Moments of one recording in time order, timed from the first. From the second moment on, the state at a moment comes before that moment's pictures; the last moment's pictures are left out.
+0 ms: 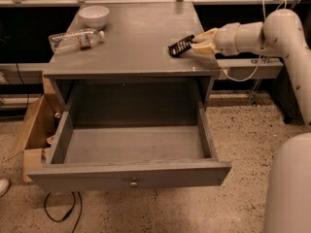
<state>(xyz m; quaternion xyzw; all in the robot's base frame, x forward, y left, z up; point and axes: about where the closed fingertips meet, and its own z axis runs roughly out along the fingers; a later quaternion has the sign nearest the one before) 0.803 -0.156 0.867 -0.54 0.63 0.12 0.55</state>
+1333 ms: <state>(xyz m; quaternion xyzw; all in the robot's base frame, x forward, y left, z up) 0.825 -0.127 0.839 -0.58 0.66 0.14 0.46</state>
